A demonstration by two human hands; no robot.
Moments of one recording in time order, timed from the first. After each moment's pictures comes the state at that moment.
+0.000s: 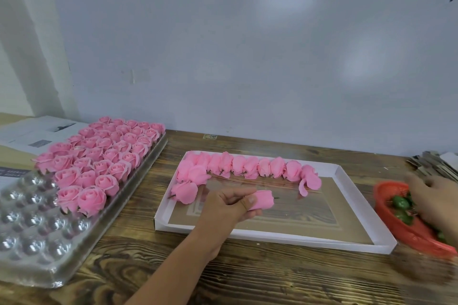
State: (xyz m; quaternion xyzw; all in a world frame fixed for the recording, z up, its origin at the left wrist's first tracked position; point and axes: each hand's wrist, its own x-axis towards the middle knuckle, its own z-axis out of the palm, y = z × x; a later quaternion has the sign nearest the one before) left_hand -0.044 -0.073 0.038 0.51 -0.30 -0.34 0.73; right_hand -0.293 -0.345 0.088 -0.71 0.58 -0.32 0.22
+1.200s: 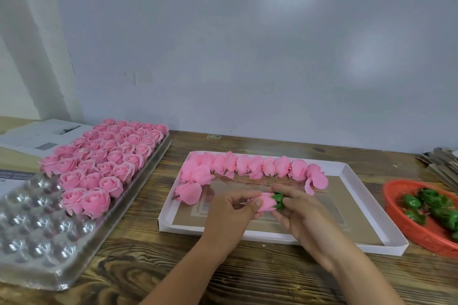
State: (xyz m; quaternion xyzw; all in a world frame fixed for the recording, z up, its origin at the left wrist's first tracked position) left_hand -0.044 -0.082 0.025 0.59 -0.33 -0.26 0.69; right_hand -0.162 -0.203 0.038 -0.50 0.18 -0.23 0.82
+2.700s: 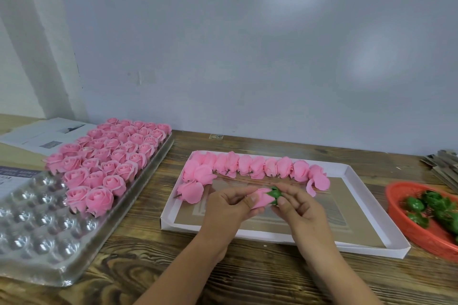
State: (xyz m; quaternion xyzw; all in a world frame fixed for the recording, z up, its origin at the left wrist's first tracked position) left_hand -0.039 -0.080 0.028 0.51 -0.26 -0.32 0.75; right_hand -0.153 -0.192 0.017 -0.64 0.16 -0.38 0.65
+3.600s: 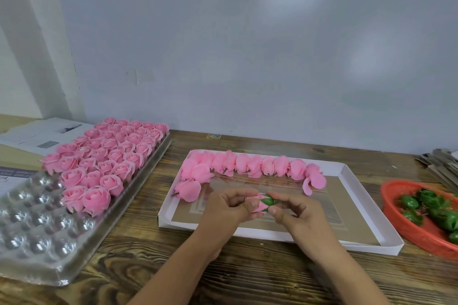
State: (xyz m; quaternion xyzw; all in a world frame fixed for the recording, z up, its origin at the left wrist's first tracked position) left_hand -0.038 -0.076 0.026 0.52 -0.31 -0.33 0.72; right_hand -0.166 -0.204 0.022 -0.75 0.20 -0.31 0.55
